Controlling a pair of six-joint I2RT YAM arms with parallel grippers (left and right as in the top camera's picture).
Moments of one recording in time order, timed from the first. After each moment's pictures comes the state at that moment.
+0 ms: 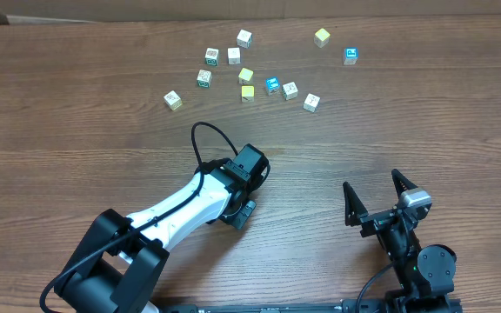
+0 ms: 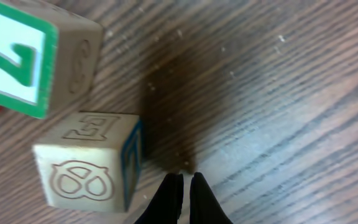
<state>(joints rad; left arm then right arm) -0.66 1.70 0.95 -0.74 -0.08 -0.07 0.13 0.01 0.02 -0.02 -0.15 0.12</state>
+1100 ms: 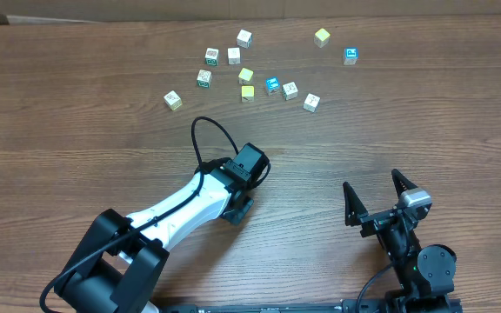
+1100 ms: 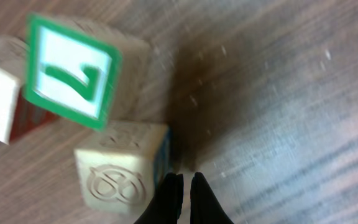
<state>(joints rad) -0.66 1.70 0.95 -0.73 -0.17 -0.04 0.13 0.01 0.02 -0.02 -0.15 0.12</state>
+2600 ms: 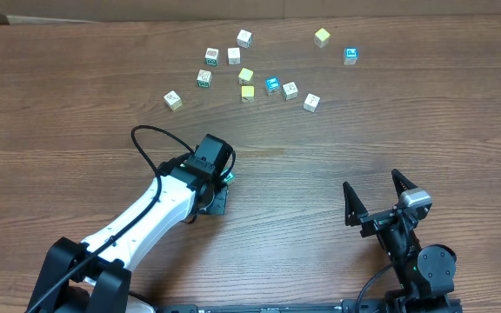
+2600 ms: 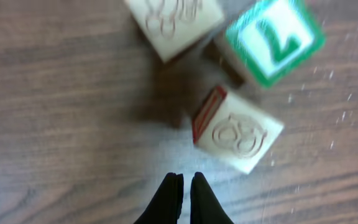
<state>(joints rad) -0.48 1.55 0.88 -0.75 -0.09 -0.36 0.13 0.01 0.02 -0.02 -0.15 0.12</state>
